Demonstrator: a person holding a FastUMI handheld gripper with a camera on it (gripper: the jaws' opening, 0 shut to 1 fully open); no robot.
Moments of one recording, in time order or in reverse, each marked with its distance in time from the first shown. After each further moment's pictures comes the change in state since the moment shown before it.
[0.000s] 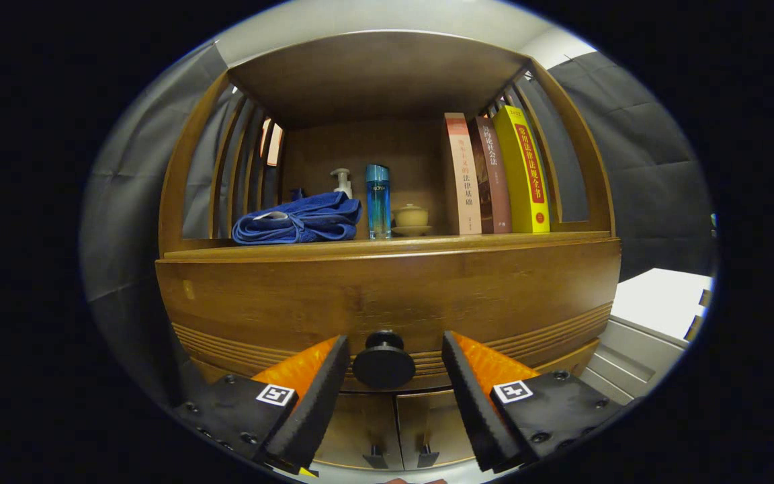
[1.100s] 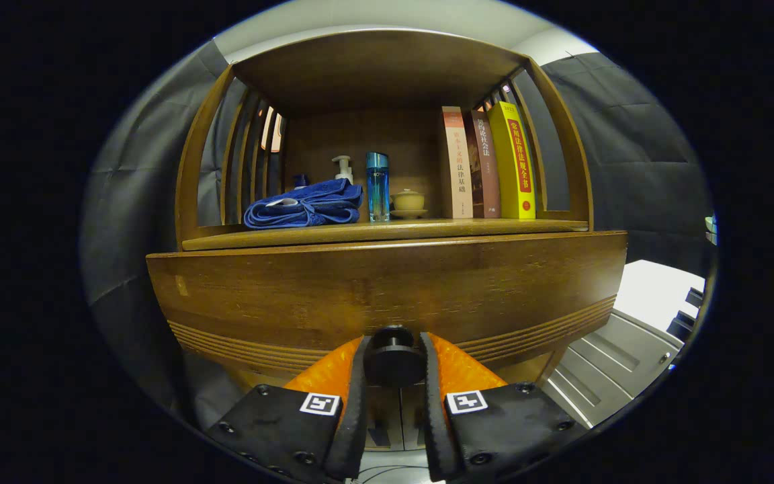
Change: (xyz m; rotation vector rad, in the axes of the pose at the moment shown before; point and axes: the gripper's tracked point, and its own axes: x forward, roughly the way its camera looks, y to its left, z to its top) arm -0.046 -0.001 0.012 -0.002 -0.018 -0.057
